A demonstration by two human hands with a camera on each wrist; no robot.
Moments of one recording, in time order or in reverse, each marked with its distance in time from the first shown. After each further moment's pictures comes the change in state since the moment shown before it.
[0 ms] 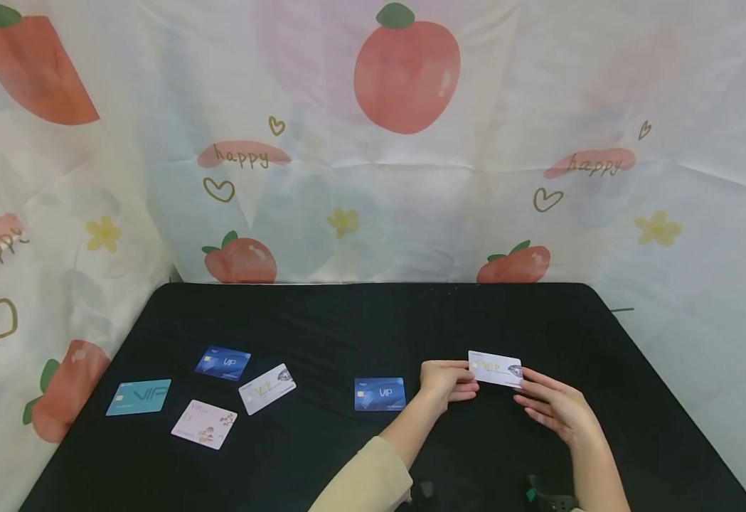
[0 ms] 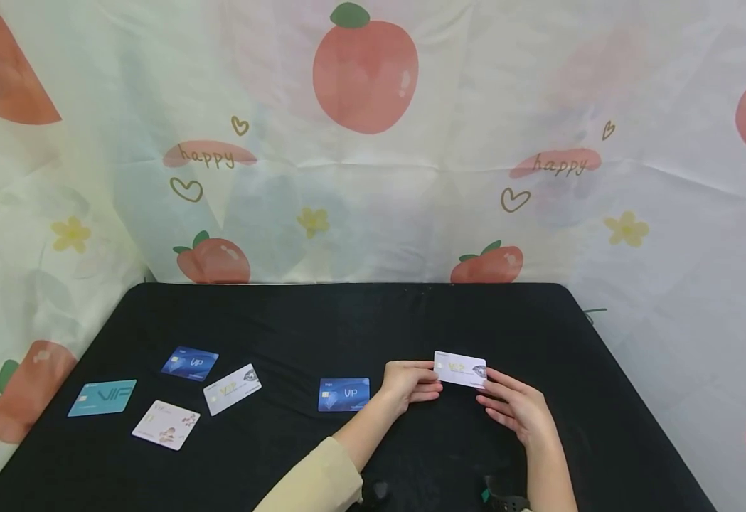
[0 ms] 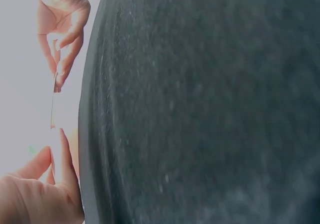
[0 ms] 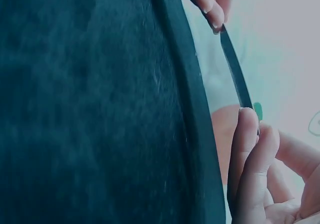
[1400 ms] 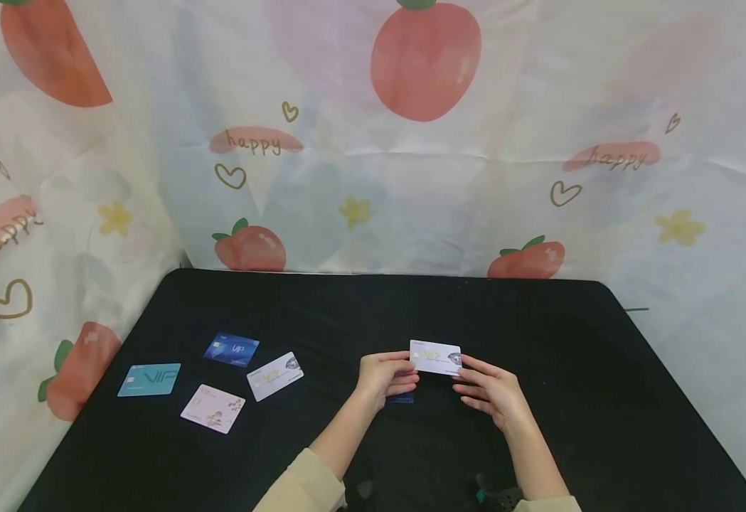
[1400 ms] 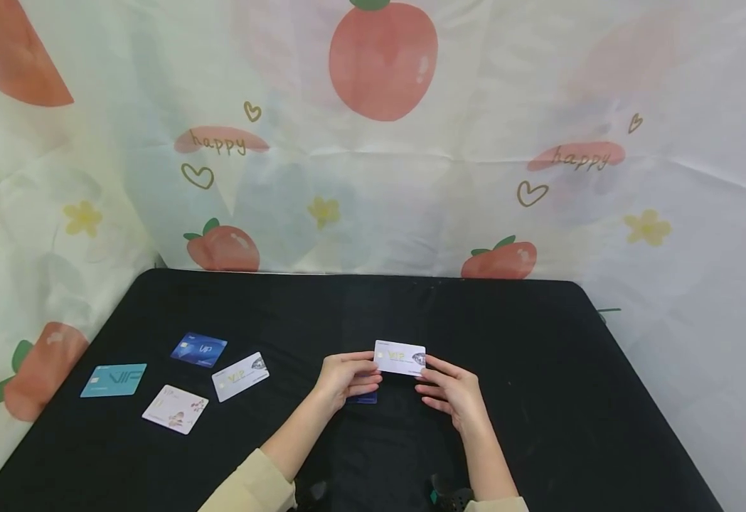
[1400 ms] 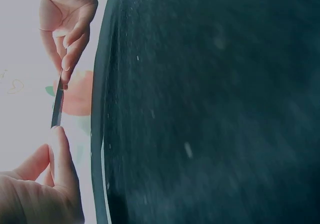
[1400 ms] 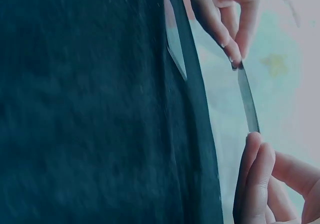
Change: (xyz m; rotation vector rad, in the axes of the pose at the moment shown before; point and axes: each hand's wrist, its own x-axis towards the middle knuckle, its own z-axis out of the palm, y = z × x) left_hand -0.013 0.029 -0.106 -0.042 -0.023 0.047; right_hand 0.010 0.005 0.106 -0.082 0.027 -0.035
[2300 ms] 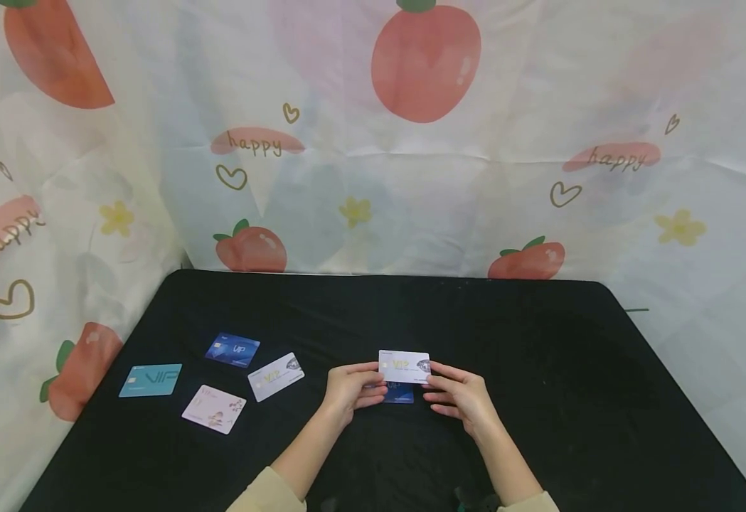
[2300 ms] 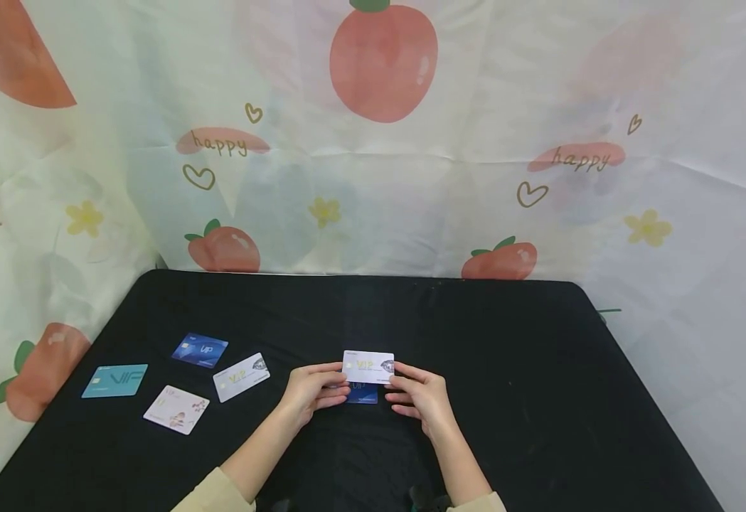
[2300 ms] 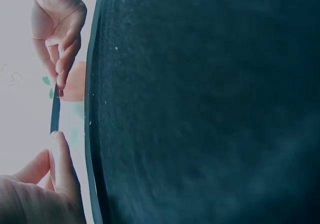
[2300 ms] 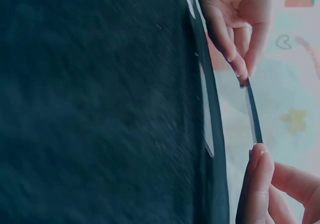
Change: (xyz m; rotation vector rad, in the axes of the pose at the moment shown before) left_hand -0.021 0.002 -0.048 0.046 0.039 0.019; right_hand -0.008 0.010 0.047 -0.033 -0.006 -0.029
